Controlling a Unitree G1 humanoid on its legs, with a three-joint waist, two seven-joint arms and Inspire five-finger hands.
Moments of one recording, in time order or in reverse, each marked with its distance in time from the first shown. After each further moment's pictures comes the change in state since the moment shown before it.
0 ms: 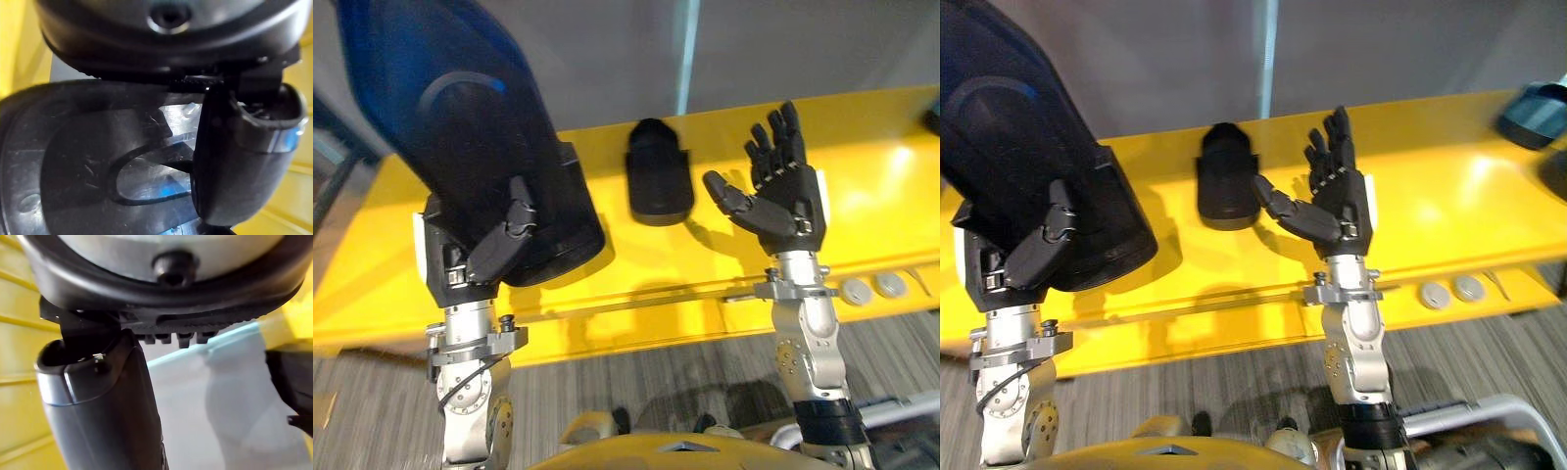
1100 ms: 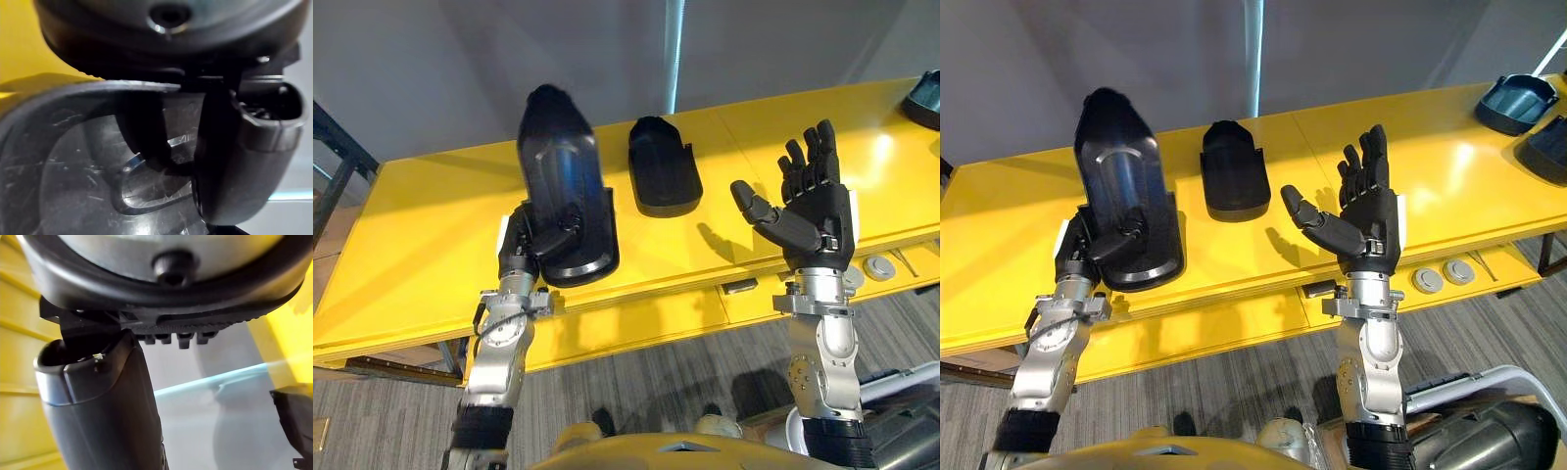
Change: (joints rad) left arm -0.384 0.125 -0.032 0.488 0.055 0.437 0.156; right arm 0.055 0.015 -0.065 -0.041 -0.050 -0.004 0.000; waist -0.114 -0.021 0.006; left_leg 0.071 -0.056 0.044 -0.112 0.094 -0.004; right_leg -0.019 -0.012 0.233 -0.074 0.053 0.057
